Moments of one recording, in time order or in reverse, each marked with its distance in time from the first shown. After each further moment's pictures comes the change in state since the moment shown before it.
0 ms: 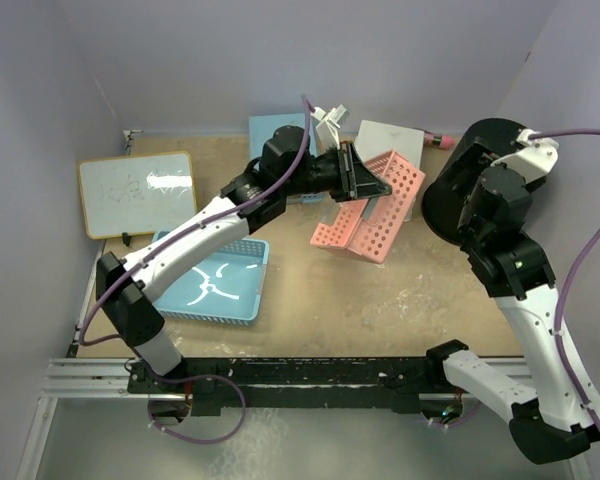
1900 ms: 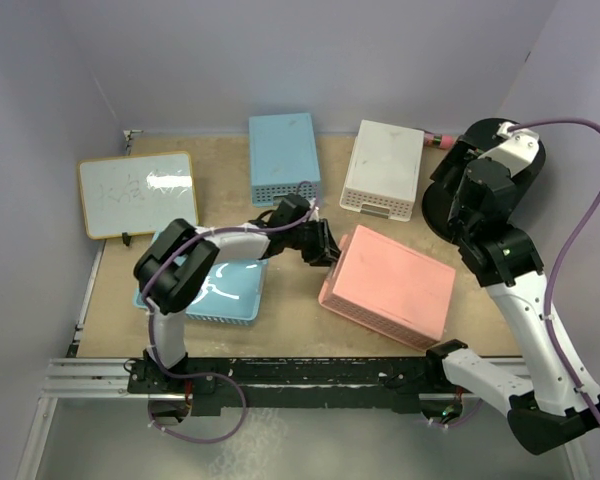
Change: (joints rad) left arm 0.149 0.245 -0.584 0.245 0.118 -0.089; right arm 0.000 0.048 -0.011 0.016 -0.013 -0.046
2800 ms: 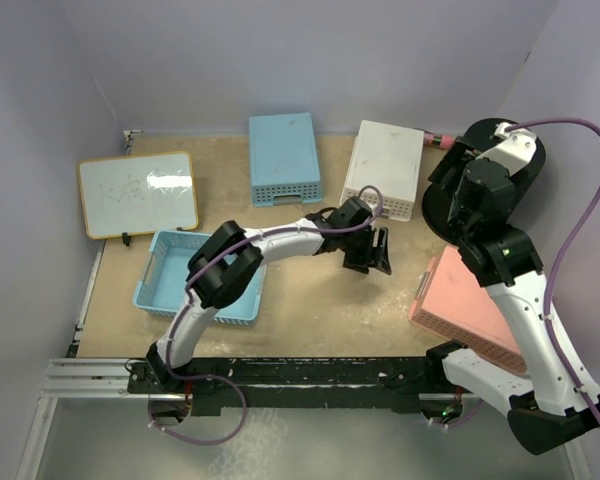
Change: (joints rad) left arm -0.247 0.369 0.570 -0.279 -0.127 0.193; right arm 0.000 0.002 -0.002 -0.008 -0.024 0.001
